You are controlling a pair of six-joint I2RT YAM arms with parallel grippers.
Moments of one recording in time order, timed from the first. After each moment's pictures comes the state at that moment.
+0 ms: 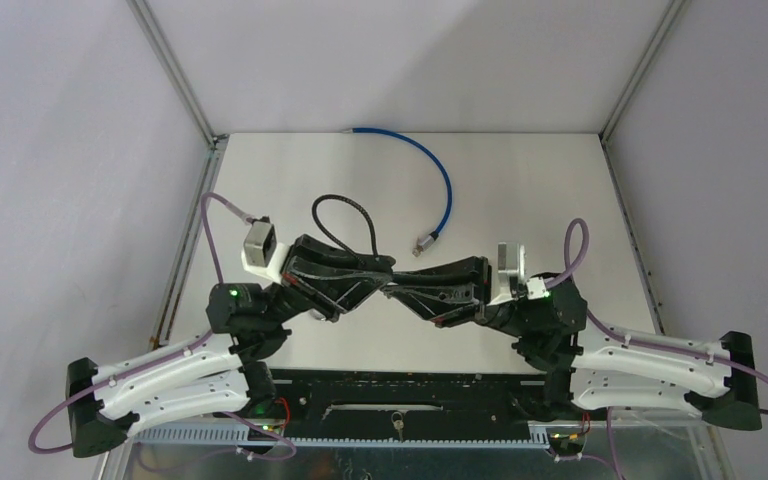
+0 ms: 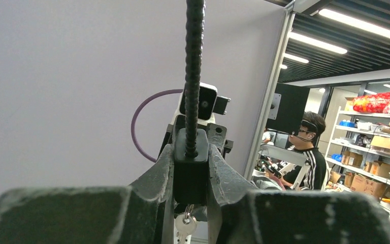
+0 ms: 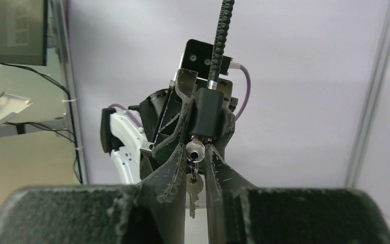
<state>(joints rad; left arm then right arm) -1.08 0.80 0.66 0.97 0.29 -0.63 1.27 0.93 0.75 0.80 -0.18 0.12</state>
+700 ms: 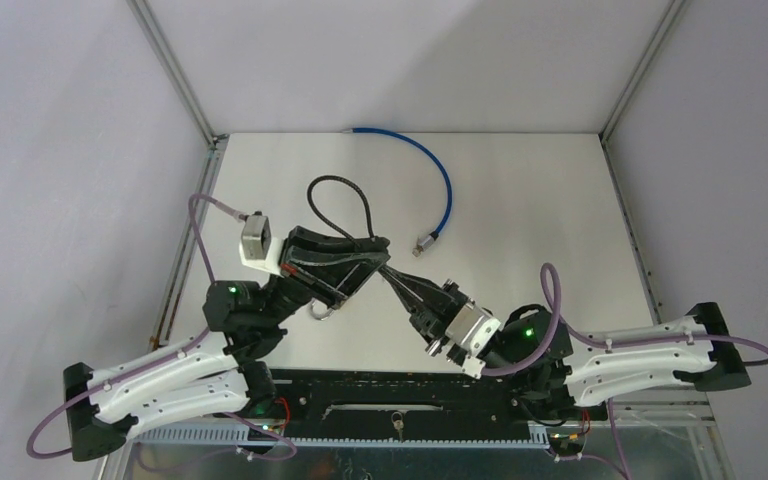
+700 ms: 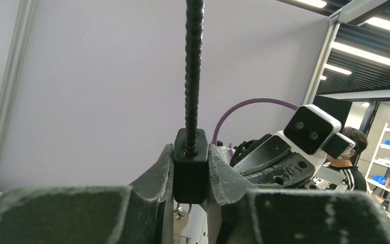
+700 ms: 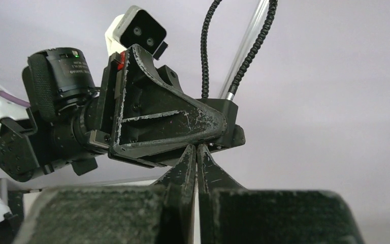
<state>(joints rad) -1.06 0.78 0.67 0.88 0.17 -0.57 1.61 1.04 0.83 0.83 0.43 -0.69</state>
